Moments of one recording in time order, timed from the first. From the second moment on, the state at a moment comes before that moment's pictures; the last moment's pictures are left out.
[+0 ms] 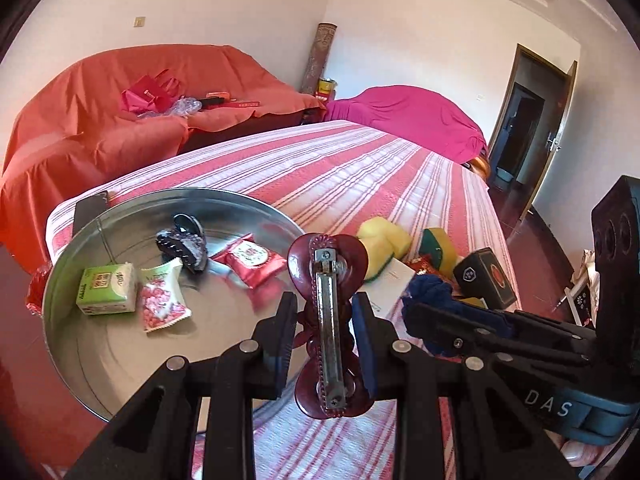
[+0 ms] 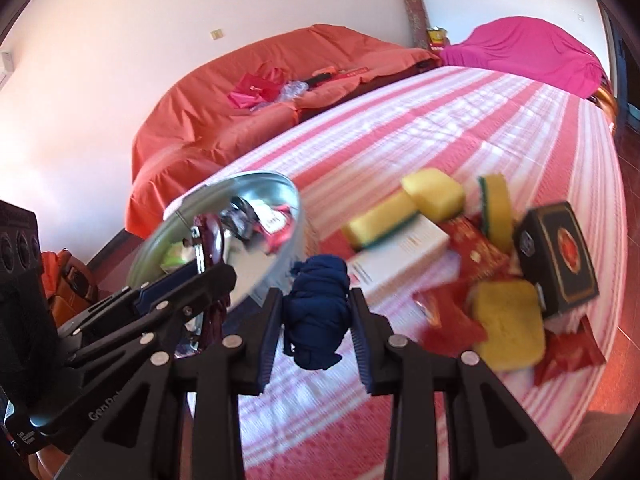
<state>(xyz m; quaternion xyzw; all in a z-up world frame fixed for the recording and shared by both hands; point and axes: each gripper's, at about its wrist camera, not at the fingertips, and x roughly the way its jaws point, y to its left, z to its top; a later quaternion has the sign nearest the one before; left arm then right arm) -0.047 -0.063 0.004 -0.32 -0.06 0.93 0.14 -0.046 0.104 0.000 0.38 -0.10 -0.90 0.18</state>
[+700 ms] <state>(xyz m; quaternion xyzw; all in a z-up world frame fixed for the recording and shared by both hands) -0.103 -0.169 -0.037 -0.44 -0.13 0.89 0.01 -0.136 -0.003 -0.019 0.44 -0.07 -0.86 0.26</state>
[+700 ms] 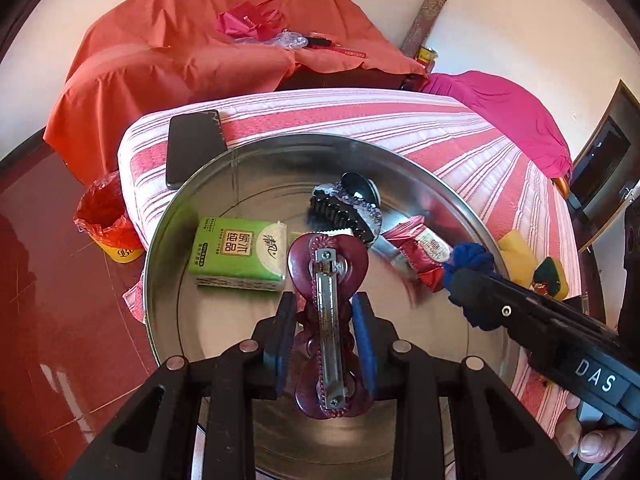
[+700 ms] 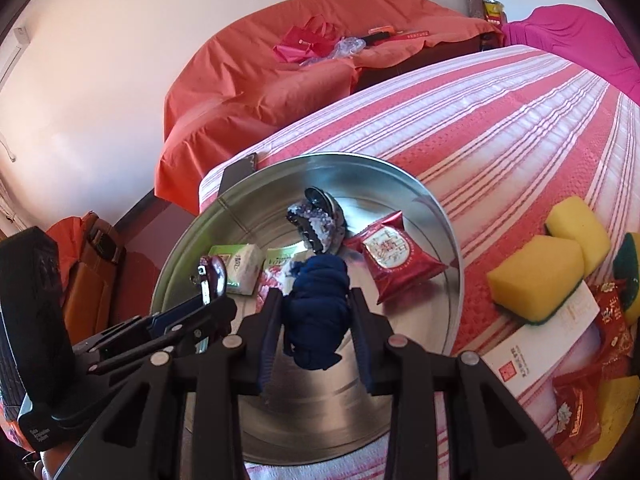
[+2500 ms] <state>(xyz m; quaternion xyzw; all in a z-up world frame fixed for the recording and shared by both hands) 0.004 0.047 -0.054 -0.33 0.07 0.92 0.22 0.010 0.242 -0.024 0.31 -0.14 -0.94 -0.01</state>
